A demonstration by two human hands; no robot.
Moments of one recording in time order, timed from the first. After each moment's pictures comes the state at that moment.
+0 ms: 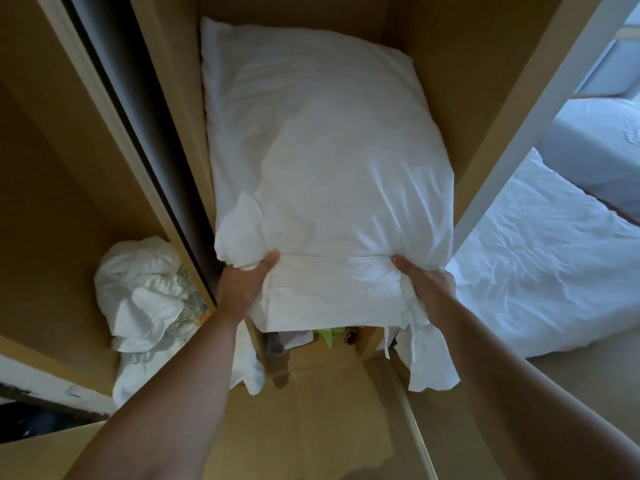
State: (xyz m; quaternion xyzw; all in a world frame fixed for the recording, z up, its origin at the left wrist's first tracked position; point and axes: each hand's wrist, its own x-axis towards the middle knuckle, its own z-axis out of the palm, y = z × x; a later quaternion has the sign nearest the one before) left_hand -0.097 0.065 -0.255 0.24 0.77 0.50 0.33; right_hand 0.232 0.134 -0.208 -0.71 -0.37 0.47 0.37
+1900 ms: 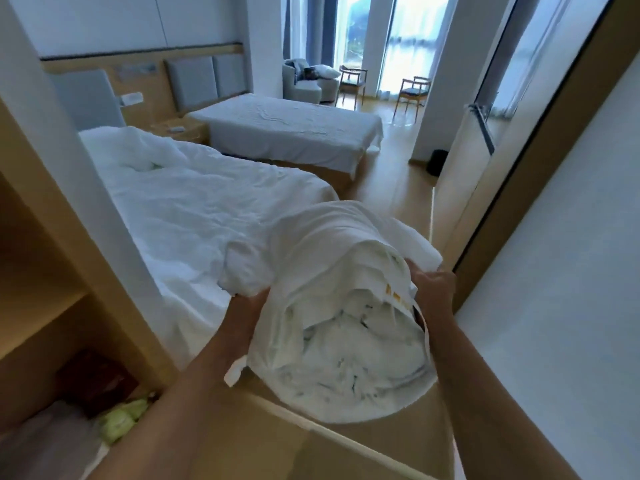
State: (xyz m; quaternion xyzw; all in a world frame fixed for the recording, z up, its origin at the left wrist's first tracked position) left_hand 0.393 -0.080 -0.188 0.62 0.38 0.24 0.65; right_hand 0.654 -0.257 -0.154 -0.74 -0.13 0.04 0.66
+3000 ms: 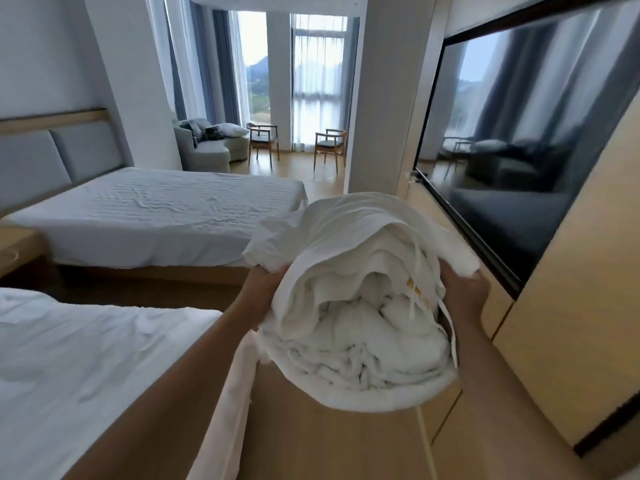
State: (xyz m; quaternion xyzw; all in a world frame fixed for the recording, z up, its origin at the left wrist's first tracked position) left_hand 1.260 0.462 -0.110 0.67 0.15 0.24 0.68; right_hand 1.396 0.183 -0.090 -0.65 0.01 -0.11 0.75
